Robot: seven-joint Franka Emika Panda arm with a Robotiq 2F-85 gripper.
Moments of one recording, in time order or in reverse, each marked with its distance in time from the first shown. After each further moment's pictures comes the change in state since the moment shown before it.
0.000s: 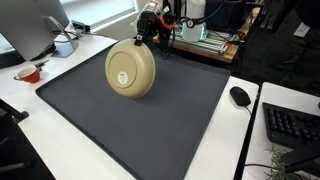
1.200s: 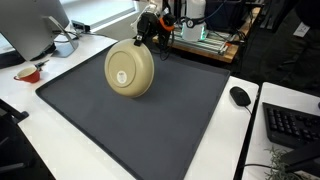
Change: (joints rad) arm -0.021 0.013 0.001 -0.015 0.000 -0.040 -0.036
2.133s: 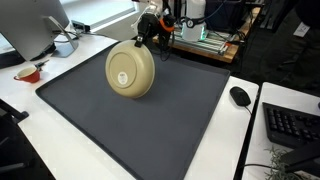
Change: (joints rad) arm 0.000 0.011 0.000 0.000 0.000 -0.007 0.000
